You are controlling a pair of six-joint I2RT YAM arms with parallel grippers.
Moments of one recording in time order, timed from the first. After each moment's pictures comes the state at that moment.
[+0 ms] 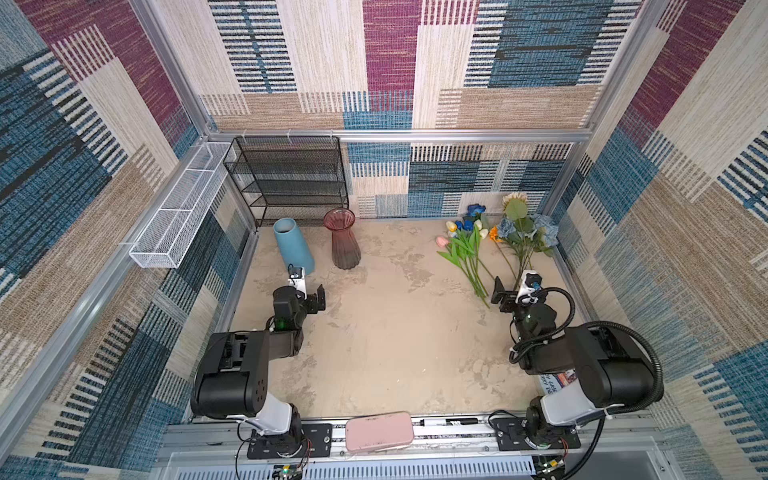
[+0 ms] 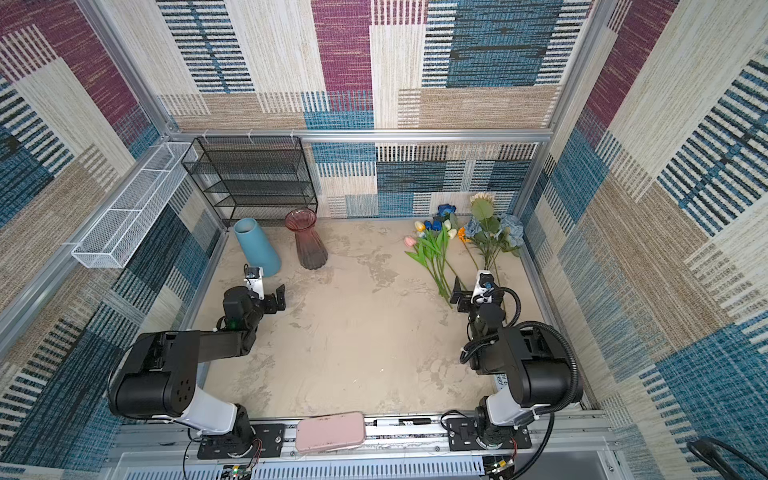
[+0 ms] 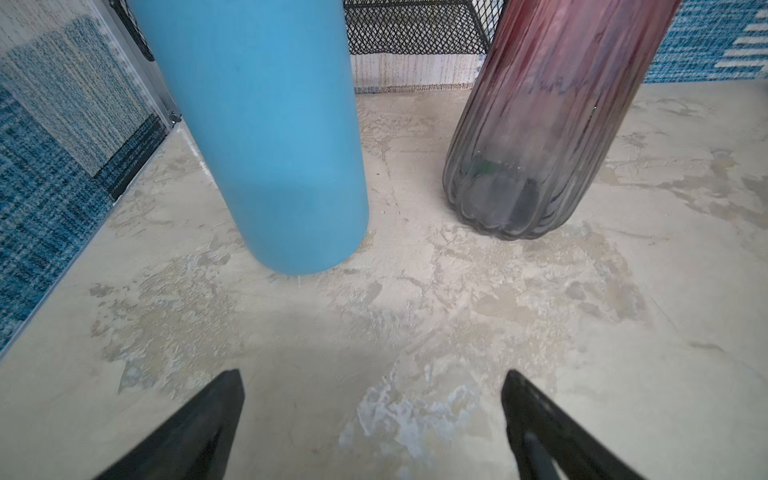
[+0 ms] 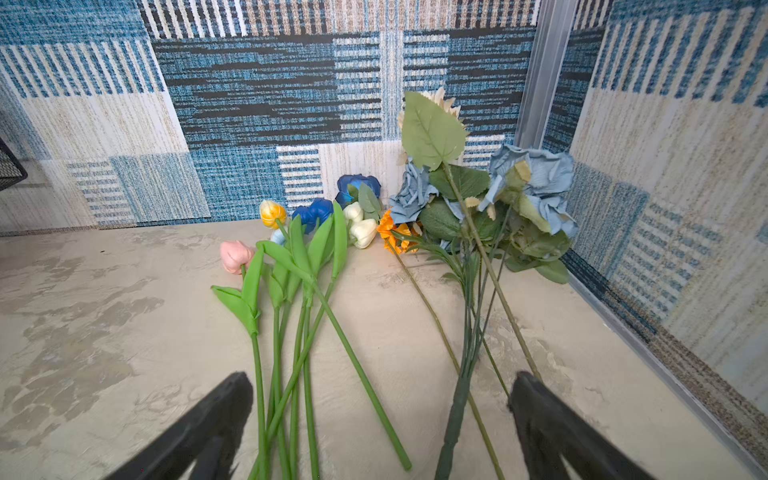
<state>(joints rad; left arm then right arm) 0.02 1.54 0.44 0.71 0.01 0.03 0.01 1.54 0.20 1.28 0.09 0.04</state>
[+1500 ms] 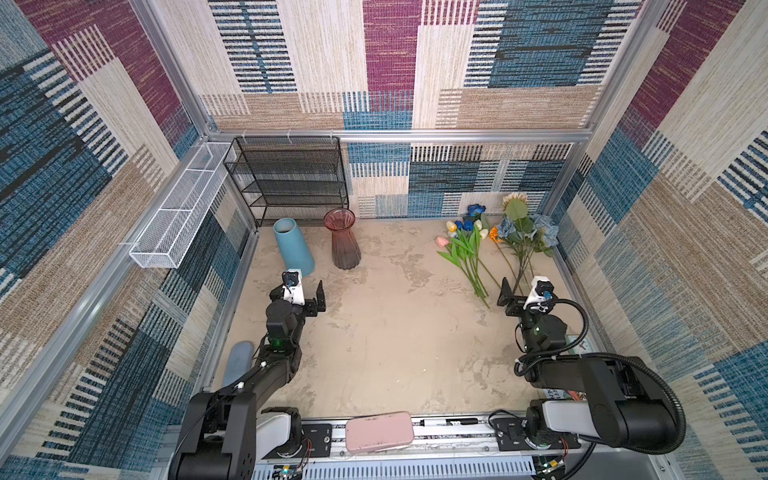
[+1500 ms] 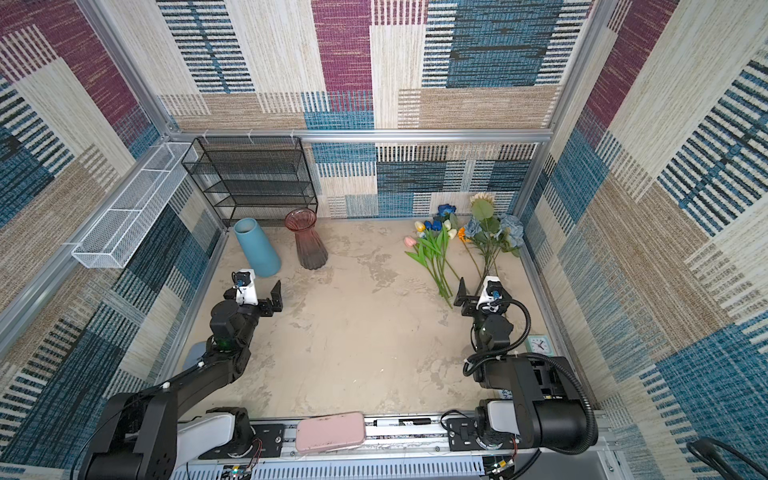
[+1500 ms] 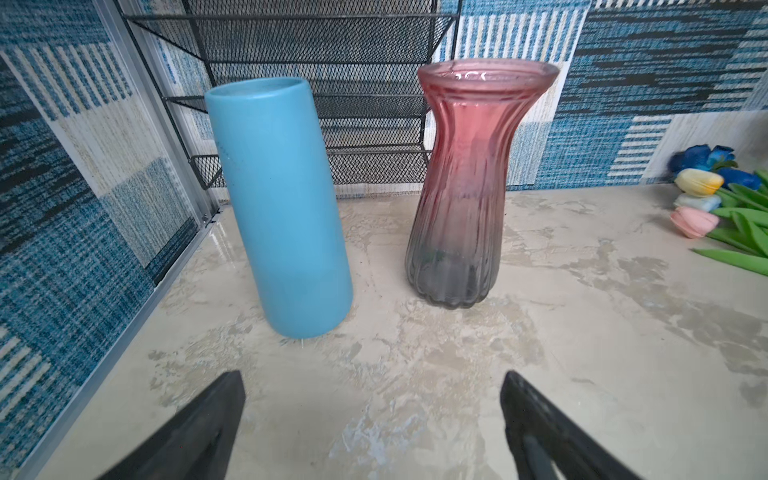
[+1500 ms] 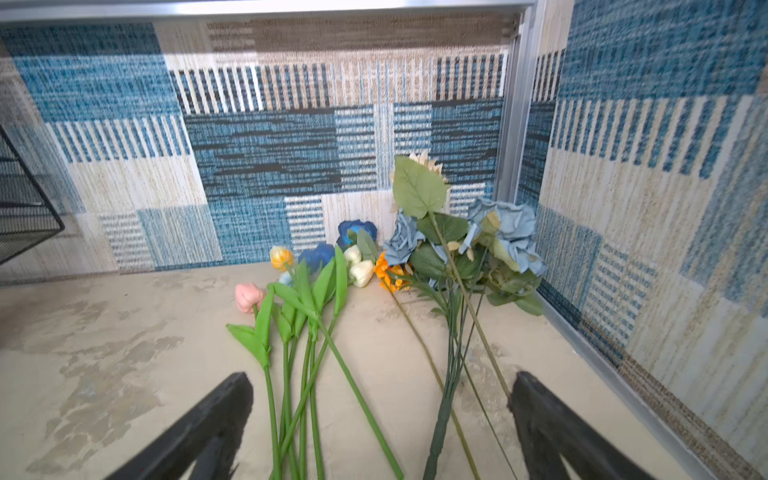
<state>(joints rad) -0.03 1.19 0.28 0.75 -0.02 0.03 0.01 1.33 0.10 1.28 0.09 0.04</state>
